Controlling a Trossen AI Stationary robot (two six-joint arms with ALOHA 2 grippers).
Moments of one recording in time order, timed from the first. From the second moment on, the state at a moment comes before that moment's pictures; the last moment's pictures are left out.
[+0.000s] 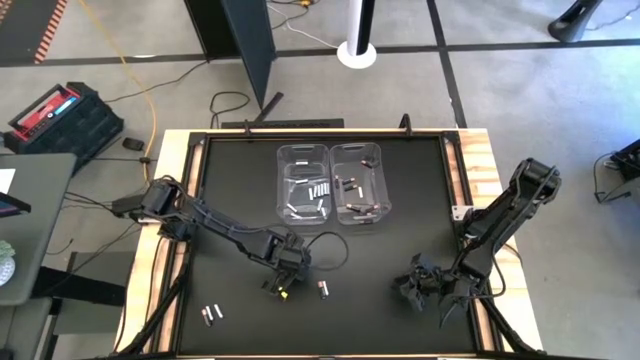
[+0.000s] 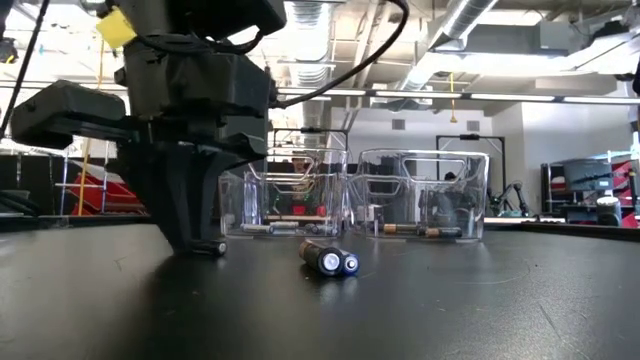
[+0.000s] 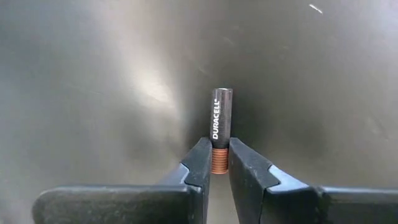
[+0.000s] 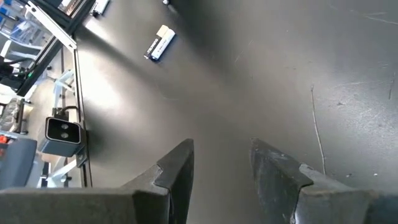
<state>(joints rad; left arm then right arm) -0.31 1.84 1.14 -0.54 -0.08 0.12 0.98 1.39 0.47 0.03 0.76 1.51</state>
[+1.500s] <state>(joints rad) 0.35 2.26 2.04 -0.64 0.10 0.29 0.84 1.39 0.47 -0.18 0.76 1.91</state>
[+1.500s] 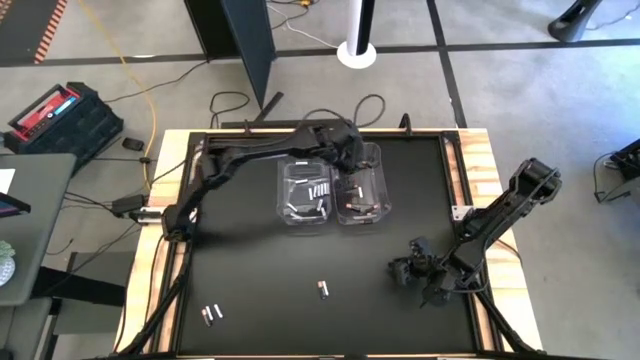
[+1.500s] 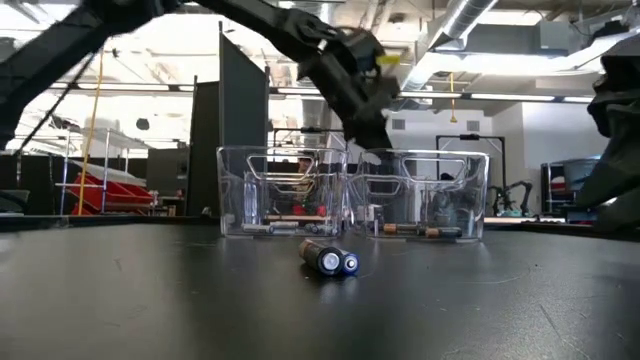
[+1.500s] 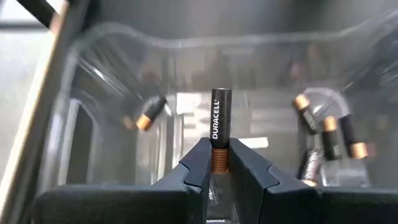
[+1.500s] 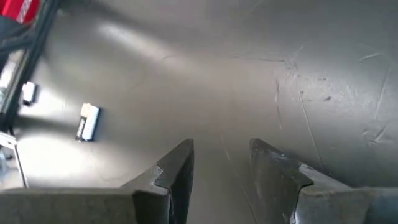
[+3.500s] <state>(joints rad) 0.30 2.43 2.35 -0.97 0.07 0.14 0.77 1.39 0.47 -0.17 0.76 1.93</state>
